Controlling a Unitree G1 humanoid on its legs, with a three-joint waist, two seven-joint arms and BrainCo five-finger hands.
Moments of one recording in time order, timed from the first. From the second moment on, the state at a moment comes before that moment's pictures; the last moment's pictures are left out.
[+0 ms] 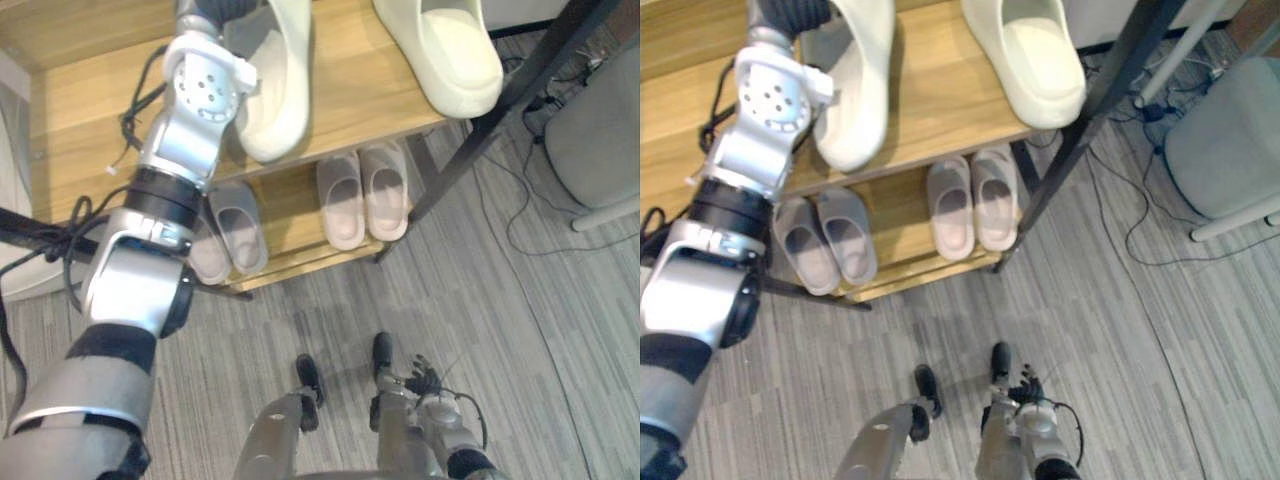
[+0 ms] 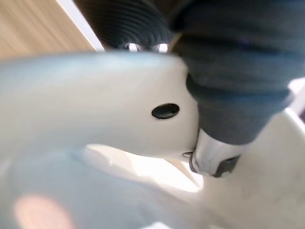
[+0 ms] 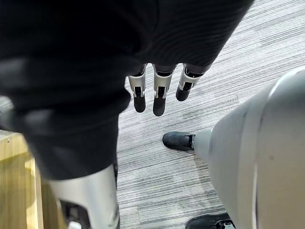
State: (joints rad) left arm -1.32 0.42 -0.26 0.65 0.15 -0.02 0.35; right arm -0.11 -0.05 -0.05 0.93 -0.04 -0.07 -0.18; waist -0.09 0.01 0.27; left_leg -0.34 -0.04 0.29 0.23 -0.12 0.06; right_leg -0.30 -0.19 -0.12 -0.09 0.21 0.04
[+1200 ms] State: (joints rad) left arm -1.32 0.40 -0.14 0.78 0.24 0.00 0.37; right arm -0.12 -0.10 -0.03 0.97 -0.04 -0.06 -0.18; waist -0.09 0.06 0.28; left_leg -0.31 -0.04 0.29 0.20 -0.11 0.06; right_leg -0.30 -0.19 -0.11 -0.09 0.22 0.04
